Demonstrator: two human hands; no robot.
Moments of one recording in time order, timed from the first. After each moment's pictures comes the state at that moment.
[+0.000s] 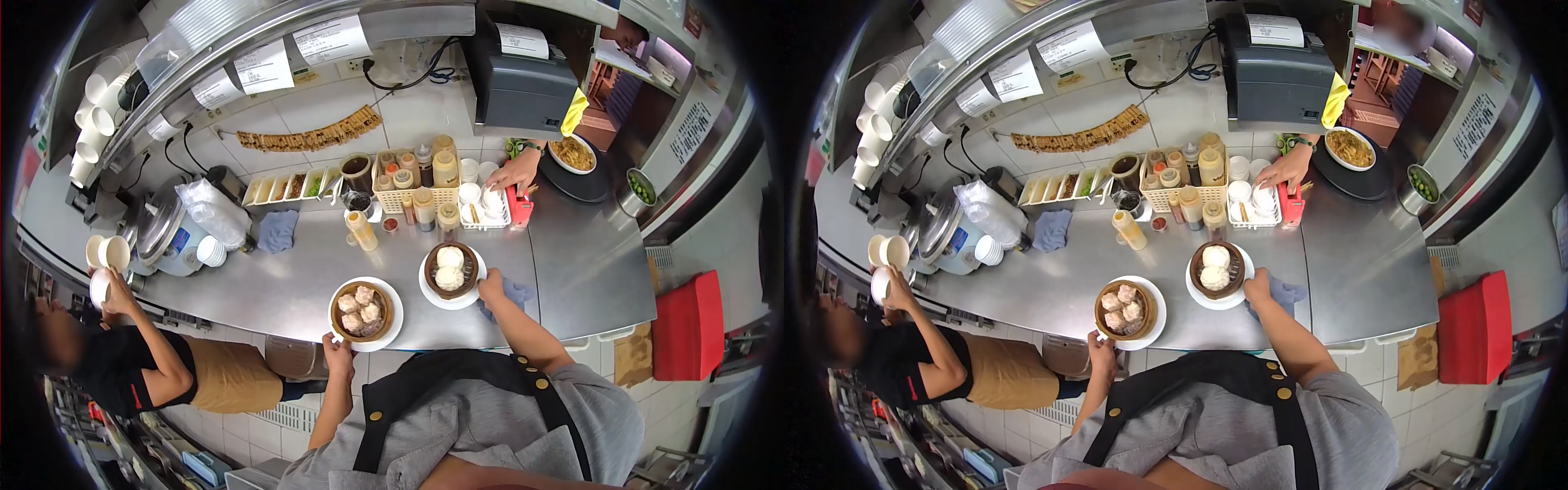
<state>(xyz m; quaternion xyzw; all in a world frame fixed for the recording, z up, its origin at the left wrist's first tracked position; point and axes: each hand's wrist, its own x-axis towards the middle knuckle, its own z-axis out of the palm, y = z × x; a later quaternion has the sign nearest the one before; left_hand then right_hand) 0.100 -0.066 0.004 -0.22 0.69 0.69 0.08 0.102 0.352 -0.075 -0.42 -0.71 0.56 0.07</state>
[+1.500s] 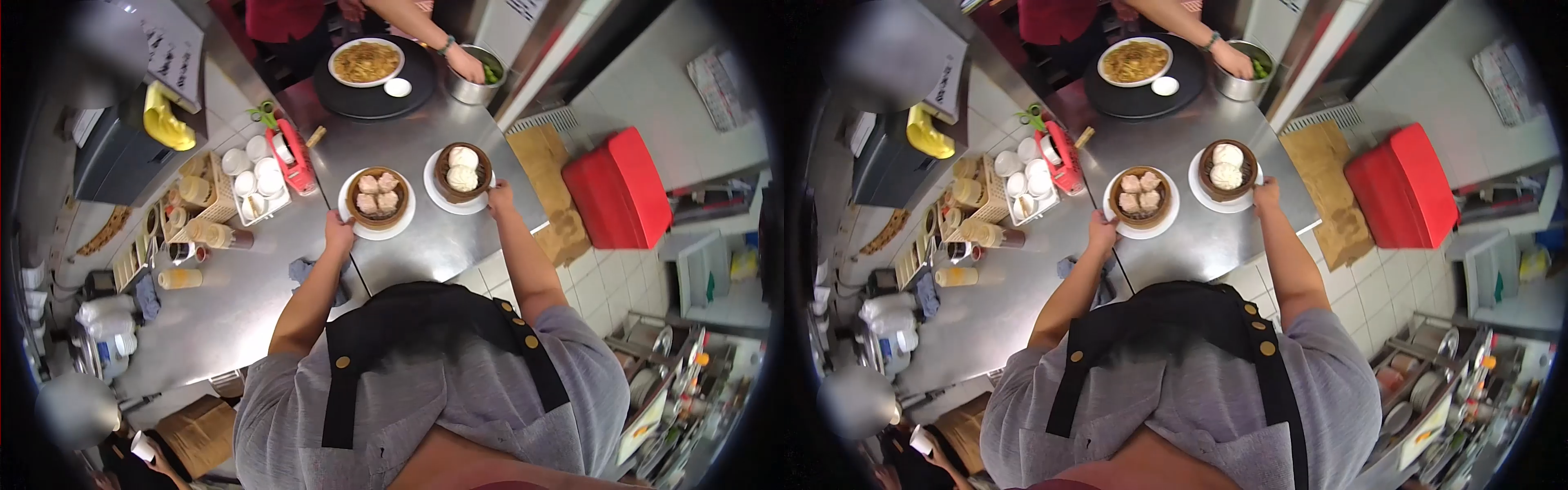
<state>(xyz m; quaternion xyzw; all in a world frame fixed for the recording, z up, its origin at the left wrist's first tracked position) 0.118 0.512 -0.067 0.06 0.80 0.48 0.34 0.394 0.855 -0.160 -0.64 -0.54 0.49 0.25</state>
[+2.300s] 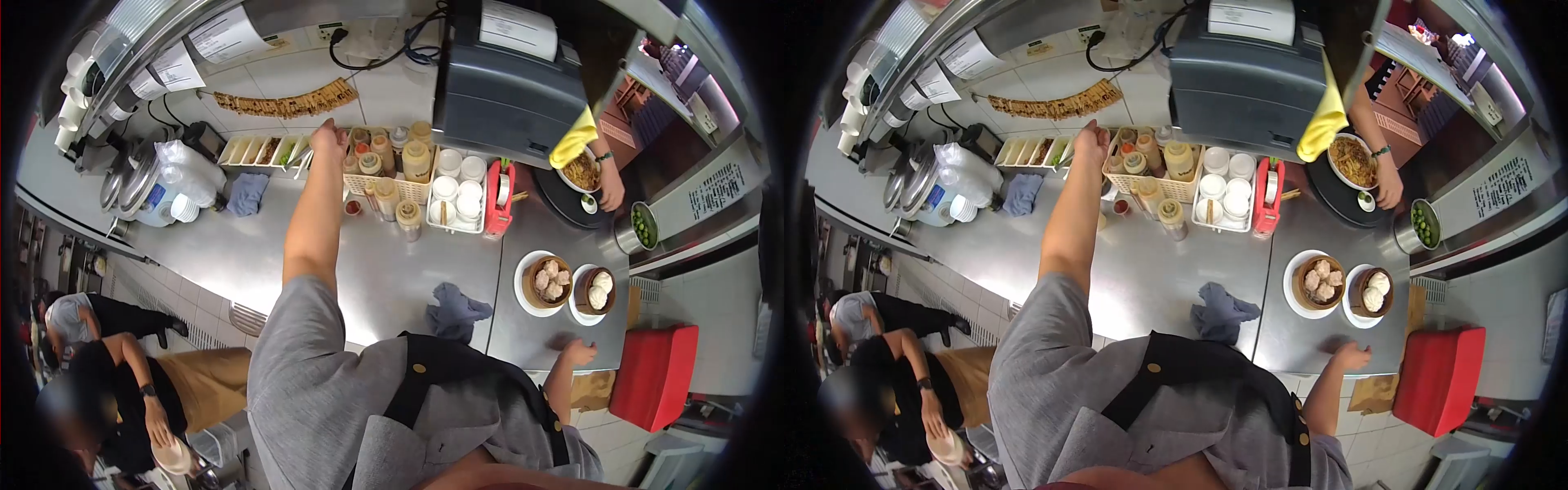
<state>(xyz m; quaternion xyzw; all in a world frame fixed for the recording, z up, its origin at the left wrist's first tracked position) -0.316 0.223 0.112 -0.14 0.48 0.86 -0.03 0.367 0.676 -0.106 -0.74 -0.60 0.02 0.31</state>
